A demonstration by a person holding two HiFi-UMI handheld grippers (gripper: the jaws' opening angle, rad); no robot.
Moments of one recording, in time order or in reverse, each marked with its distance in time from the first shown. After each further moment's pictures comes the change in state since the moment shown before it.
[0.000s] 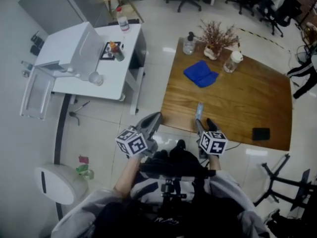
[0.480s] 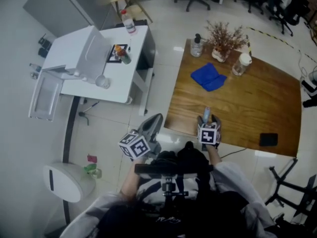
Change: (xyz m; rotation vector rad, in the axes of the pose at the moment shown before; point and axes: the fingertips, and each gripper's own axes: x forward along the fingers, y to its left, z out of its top) left arm 0.004 0.021 0.015 -0.007 -0.051 0.098; right arm 0.093 -0.037 -0.025 -0.187 0.164 -0.203
